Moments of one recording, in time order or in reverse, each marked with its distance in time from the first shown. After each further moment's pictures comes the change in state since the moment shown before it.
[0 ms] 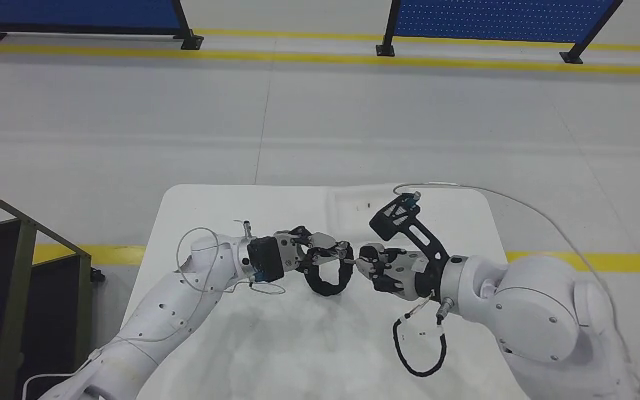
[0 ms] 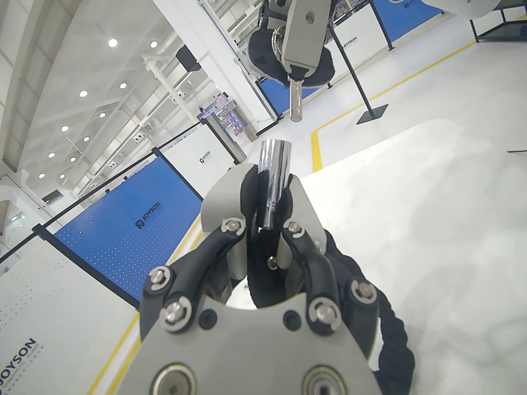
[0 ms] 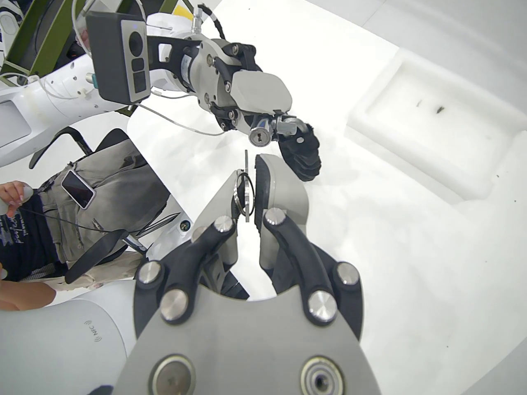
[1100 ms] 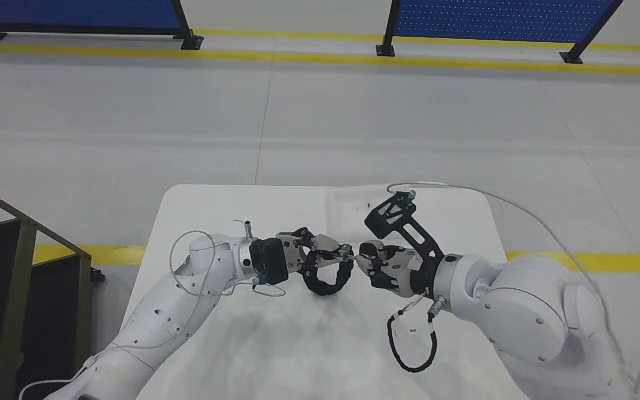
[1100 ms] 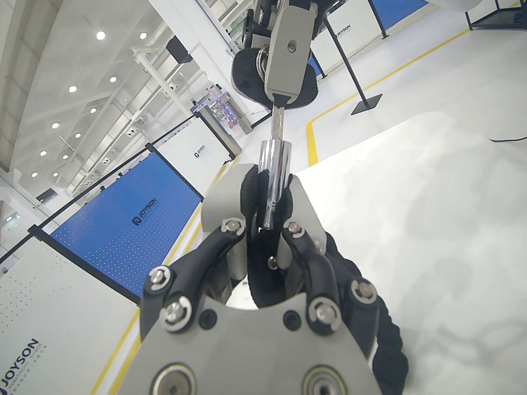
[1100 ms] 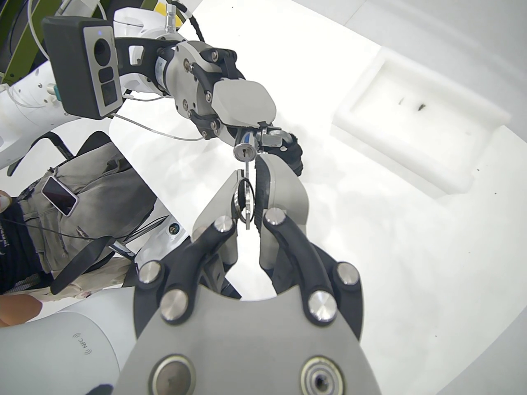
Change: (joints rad) left arm 0.038 0.013 -0.054 -0.085 0.033 -0.062 -0.074; right arm 0.030 0.016 -0.049 0.000 -0.063 0.037 -0.009
